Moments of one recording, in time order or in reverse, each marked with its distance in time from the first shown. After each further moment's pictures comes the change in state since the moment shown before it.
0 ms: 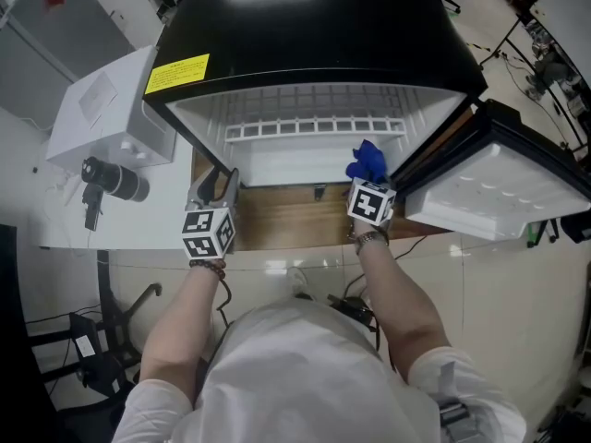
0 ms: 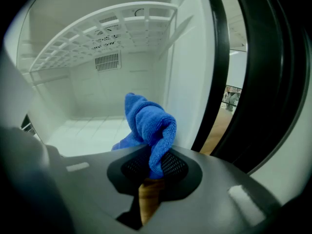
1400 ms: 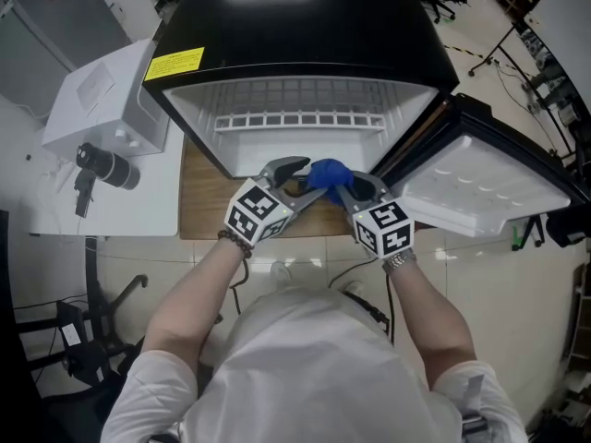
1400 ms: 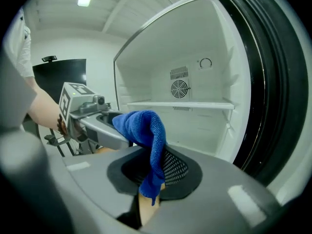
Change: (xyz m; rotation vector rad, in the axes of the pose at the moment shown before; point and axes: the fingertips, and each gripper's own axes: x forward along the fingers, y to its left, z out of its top) left arm 0.017 -0.240 0.029 0.195 0.005 -0.717; right arm -0.154 0.071 0.051 -0.386 -0.237 0.779
